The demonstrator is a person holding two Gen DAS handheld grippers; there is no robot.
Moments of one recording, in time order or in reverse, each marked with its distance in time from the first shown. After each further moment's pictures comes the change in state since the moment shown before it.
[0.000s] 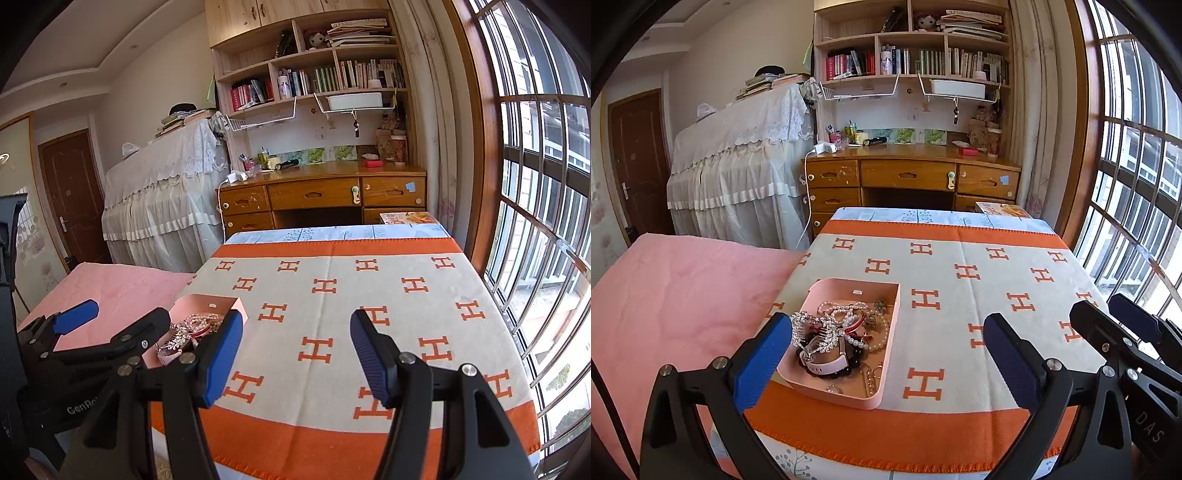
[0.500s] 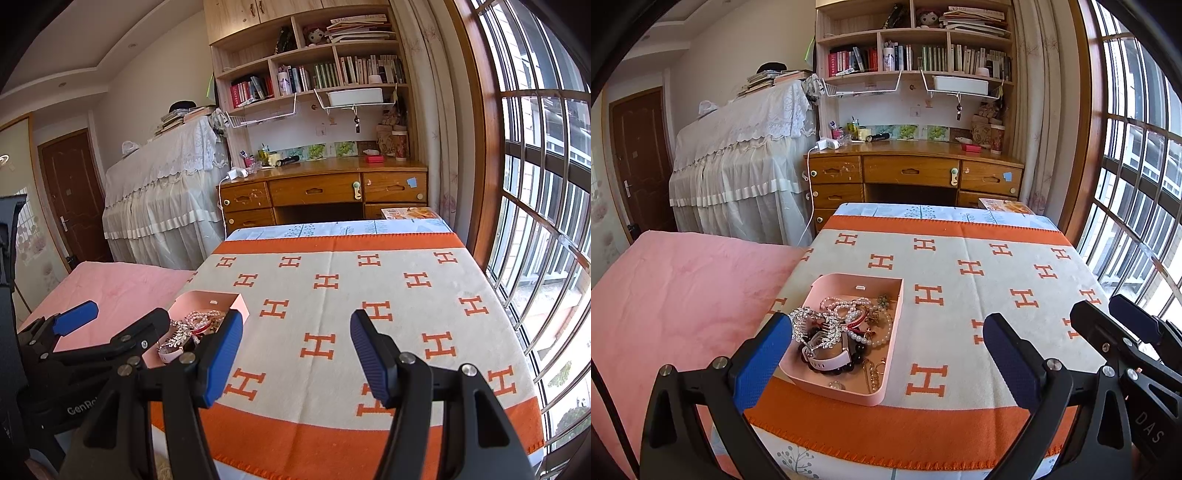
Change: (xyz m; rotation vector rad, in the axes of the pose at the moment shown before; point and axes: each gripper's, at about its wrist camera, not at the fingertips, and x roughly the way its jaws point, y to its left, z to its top) left arm 0.001 0.001 -0.001 -0.001 0.009 0.005; right arm 0.001 0.001 -0.002 0.004 0.007 0.003
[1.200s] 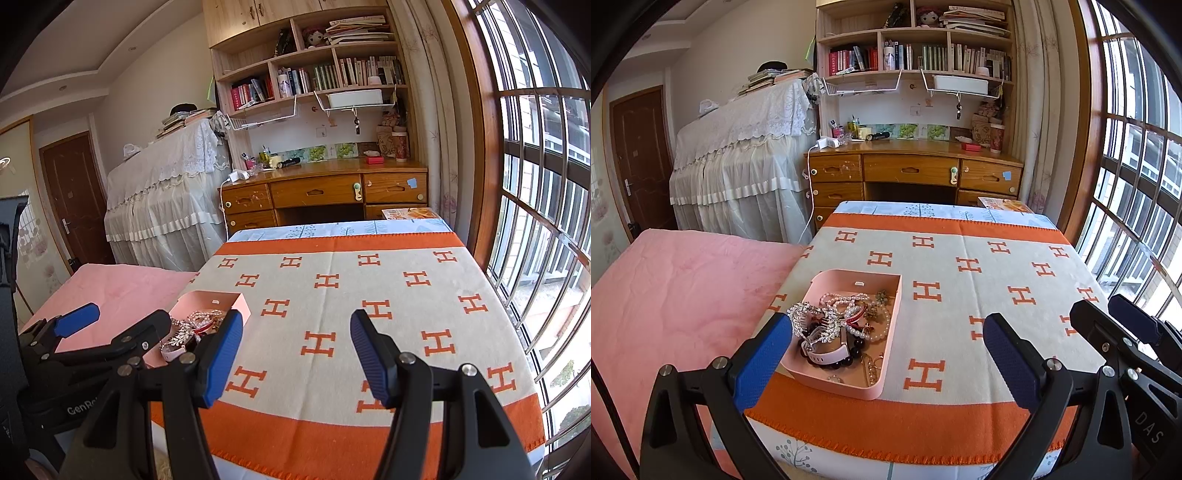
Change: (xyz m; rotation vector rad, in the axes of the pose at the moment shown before) left arm 0.000 0.000 0.001 0.000 0.002 0.000; right arm -0.001 -0.001 0.001 0.003 0.002 0.001
